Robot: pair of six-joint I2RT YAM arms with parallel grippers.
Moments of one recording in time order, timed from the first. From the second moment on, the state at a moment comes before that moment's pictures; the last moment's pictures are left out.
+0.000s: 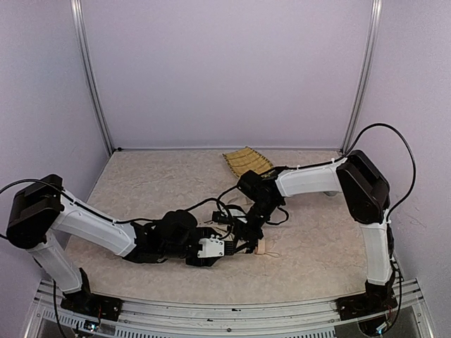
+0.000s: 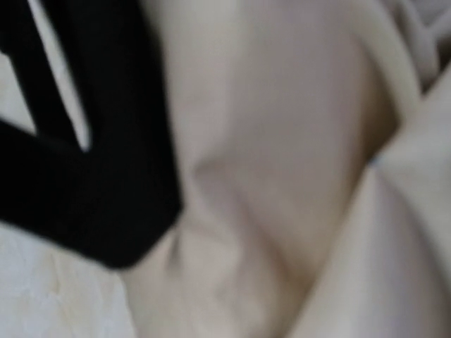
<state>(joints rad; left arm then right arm) -1.09 1.65 0.66 0.35 -0.07 0.76 0.81 2.16 1.48 -0.74 -0.70 -0.64</state>
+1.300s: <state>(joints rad) -0.91 2.02 1.25 -0.20 0.27 0.56 0.71 1.72 1.11 -0.44 -0.43 -0.48</state>
